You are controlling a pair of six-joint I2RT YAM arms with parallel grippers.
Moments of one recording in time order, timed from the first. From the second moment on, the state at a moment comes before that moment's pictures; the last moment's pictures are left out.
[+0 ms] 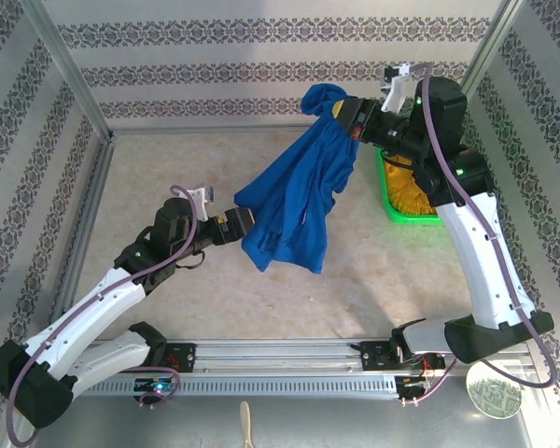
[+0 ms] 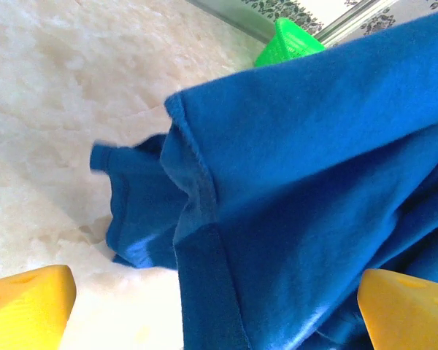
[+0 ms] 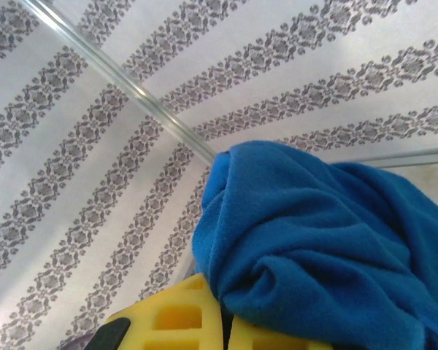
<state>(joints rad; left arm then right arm) -0.54 0.93 0.79 -0.32 0.14 -0.75 0.32 1.35 1.79 -0.65 -0.44 0.67</state>
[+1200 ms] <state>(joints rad) -0.75 1.10 0.50 0.14 -0.13 -0.89 0.36 1.14 1.44 -0.42 -0.60 0.82</state>
